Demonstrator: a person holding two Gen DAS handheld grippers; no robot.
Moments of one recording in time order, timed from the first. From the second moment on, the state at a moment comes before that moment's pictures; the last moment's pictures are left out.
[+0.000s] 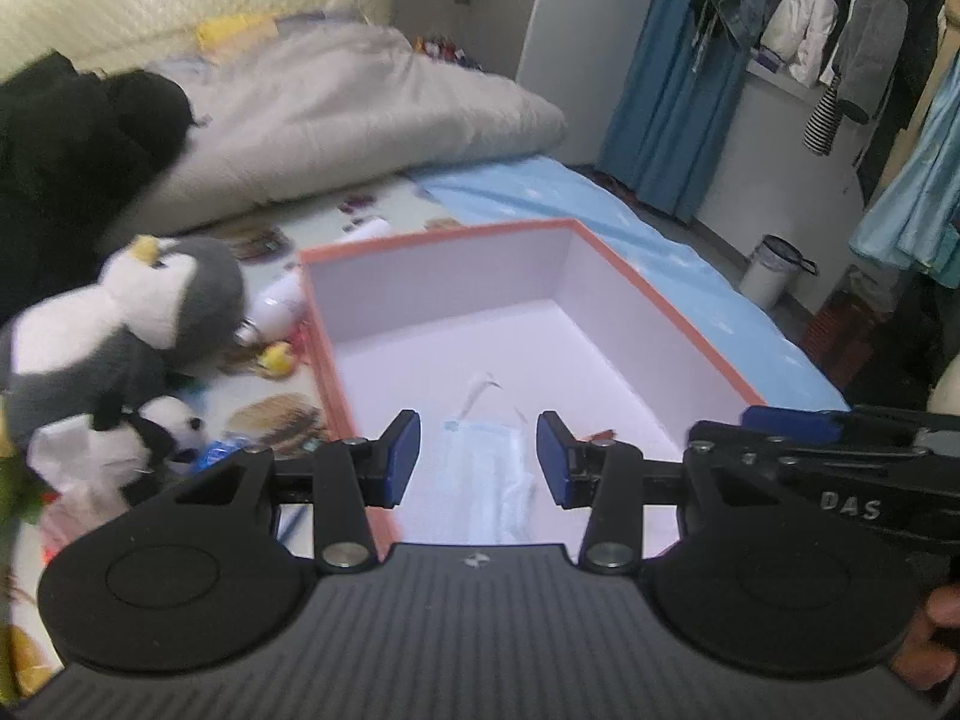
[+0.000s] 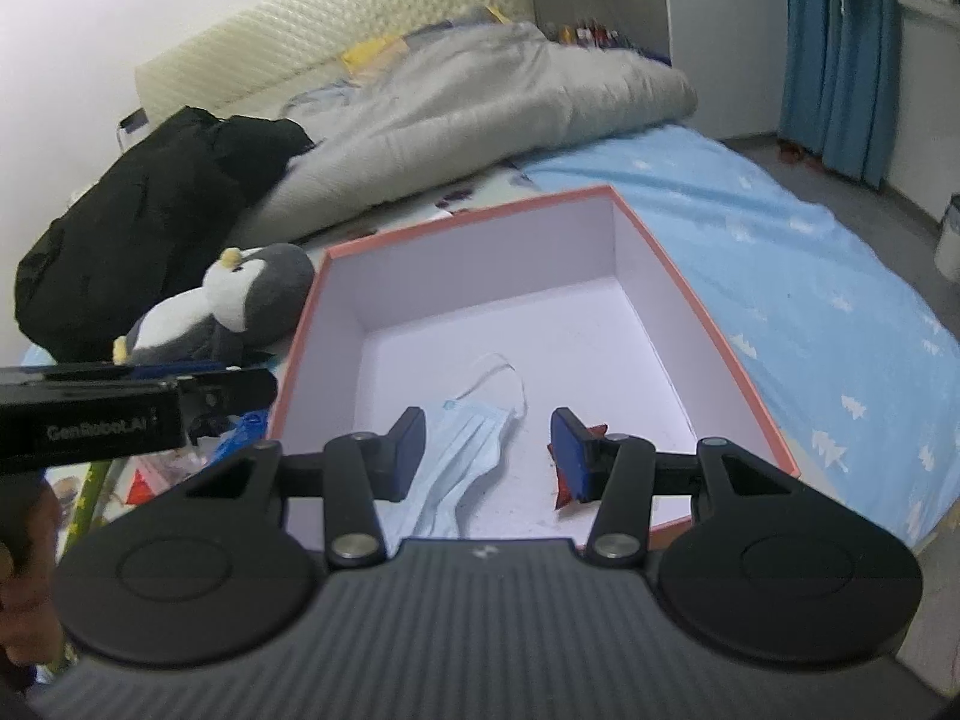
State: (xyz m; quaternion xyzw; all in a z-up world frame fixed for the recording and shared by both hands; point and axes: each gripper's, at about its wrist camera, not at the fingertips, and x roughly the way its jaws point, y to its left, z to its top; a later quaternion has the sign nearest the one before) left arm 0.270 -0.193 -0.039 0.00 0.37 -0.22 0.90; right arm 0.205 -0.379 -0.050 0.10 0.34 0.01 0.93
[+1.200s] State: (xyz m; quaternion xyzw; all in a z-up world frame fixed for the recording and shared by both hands) left arm 0.097 -0.033 -0.027 -0.05 0.31 -0.10 0.94; right arm 0.098 -0.241 -0.039 0.07 0.30 0.13 0.94
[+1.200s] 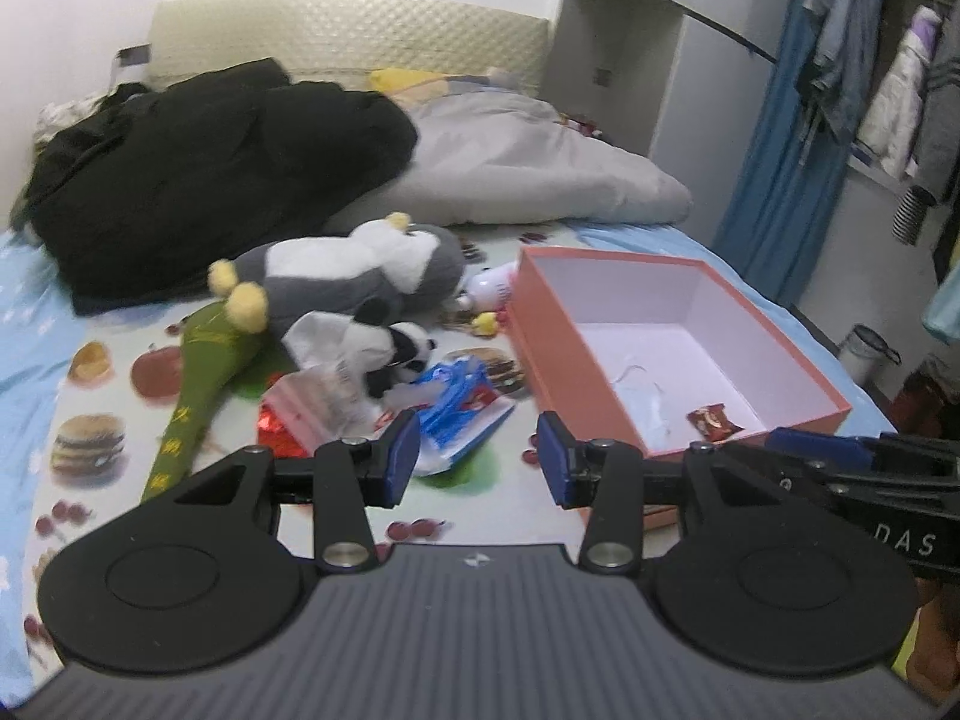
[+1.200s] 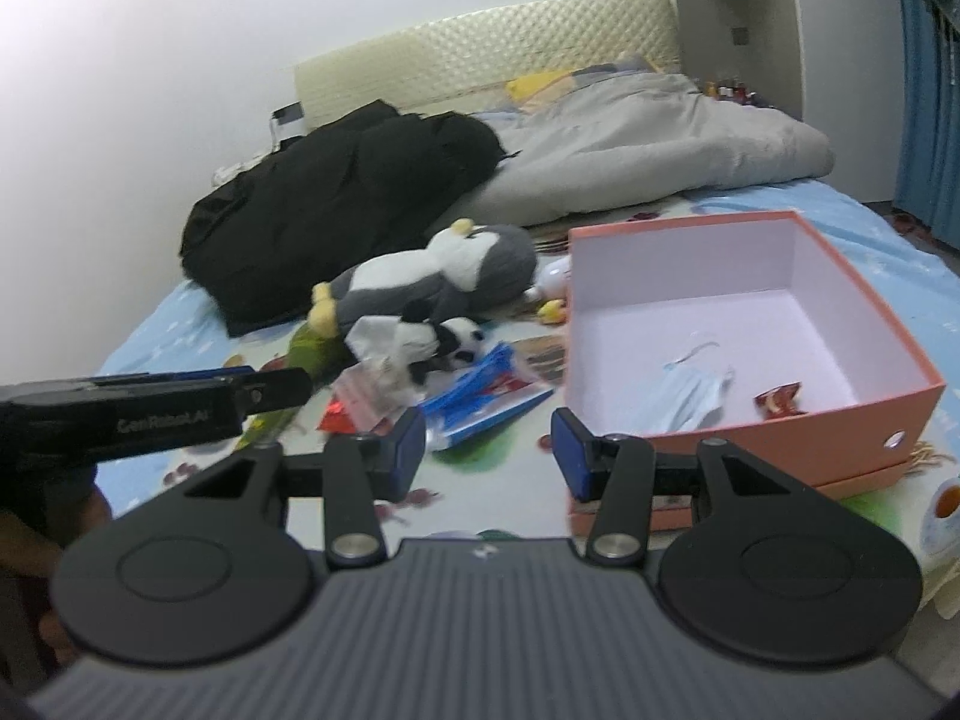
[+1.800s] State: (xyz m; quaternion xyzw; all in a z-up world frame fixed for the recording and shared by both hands) left arm 0.087 0.008 -0.066 -0.11 0.34 -0.04 0.93; right arm 0.102 -0.204 -0.058 0.05 0.35 0.17 0.92
